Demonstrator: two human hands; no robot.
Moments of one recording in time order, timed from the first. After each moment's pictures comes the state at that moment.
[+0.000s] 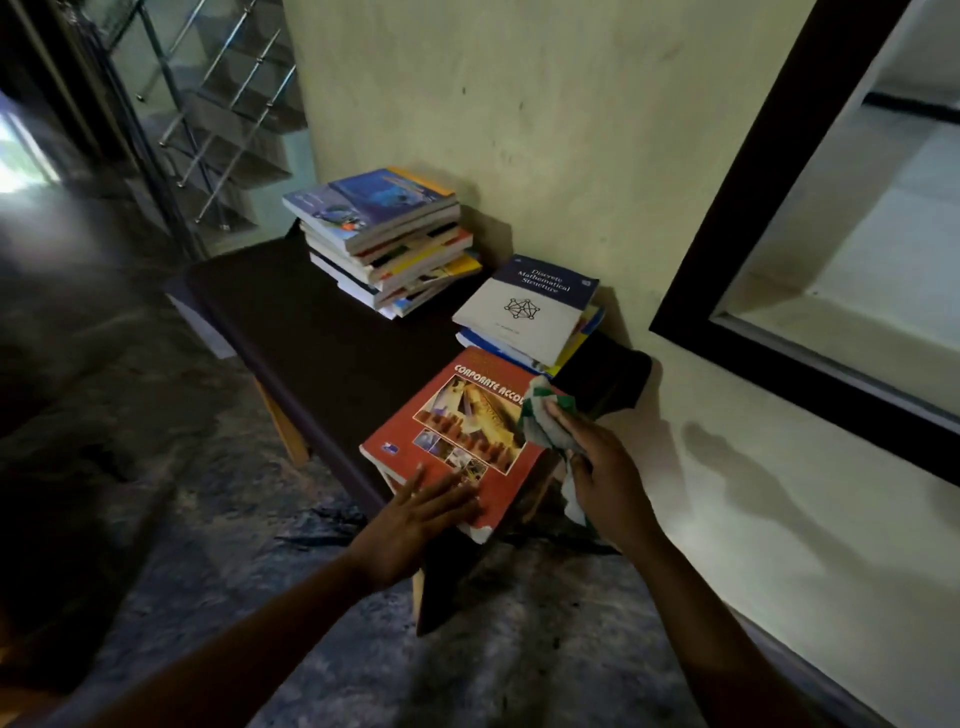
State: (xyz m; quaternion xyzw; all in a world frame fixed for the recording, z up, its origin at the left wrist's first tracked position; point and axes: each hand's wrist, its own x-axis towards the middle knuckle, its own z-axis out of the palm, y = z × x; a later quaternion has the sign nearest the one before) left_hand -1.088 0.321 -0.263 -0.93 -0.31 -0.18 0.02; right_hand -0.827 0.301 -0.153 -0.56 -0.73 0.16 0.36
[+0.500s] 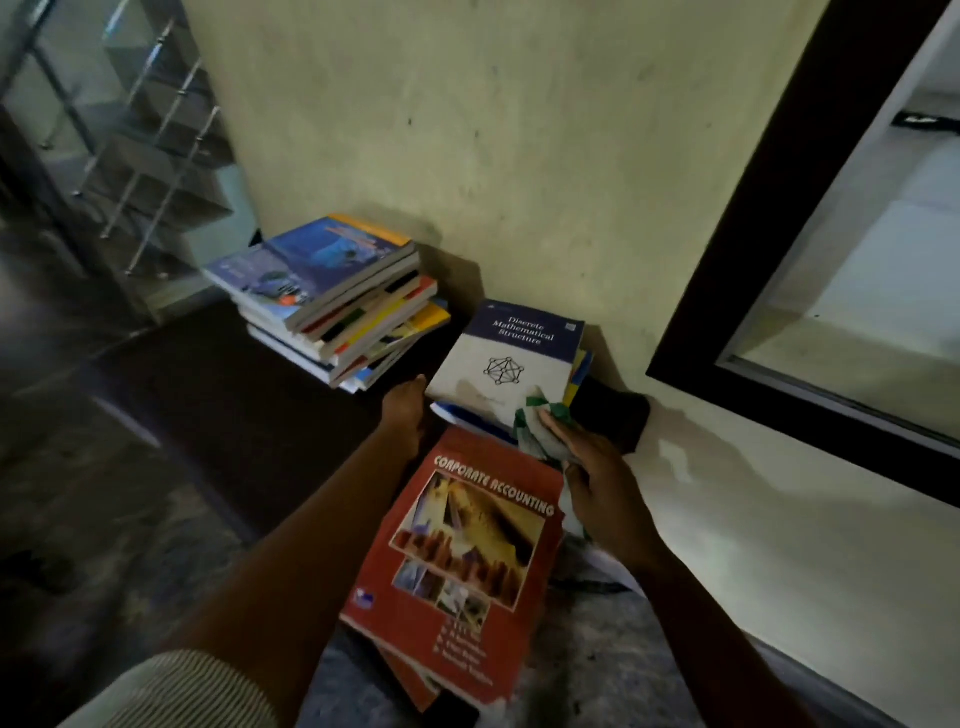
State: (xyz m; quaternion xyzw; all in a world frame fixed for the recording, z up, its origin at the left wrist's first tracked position) left_hand -1.017 0.570 -0.163 -0.30 -0.58 -0.41 -0.63; right_hand -0.819 0.416 -0.152 -0.60 -0.69 0.16 0.37
